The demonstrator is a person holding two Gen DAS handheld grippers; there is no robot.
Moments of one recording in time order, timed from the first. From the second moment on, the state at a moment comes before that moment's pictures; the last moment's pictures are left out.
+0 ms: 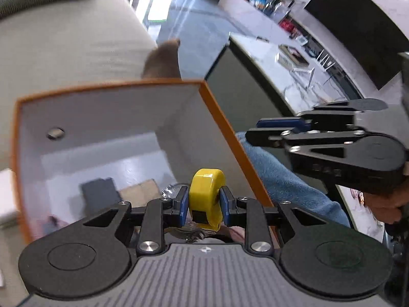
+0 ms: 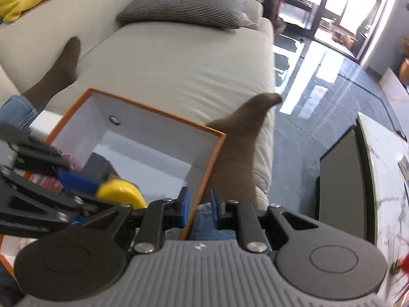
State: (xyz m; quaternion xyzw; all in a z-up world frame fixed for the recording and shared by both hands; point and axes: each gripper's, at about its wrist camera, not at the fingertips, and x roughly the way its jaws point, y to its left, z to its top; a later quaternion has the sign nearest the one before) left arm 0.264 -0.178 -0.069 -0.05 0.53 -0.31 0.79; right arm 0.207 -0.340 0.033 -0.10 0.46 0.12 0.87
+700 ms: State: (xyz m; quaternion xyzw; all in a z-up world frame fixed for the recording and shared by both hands) left arm 0.264 -0.206 -0.103 0.01 0.57 -0.27 0.78; right arm 0.205 -0.356 0.009 -0.09 0.47 0.13 0.87
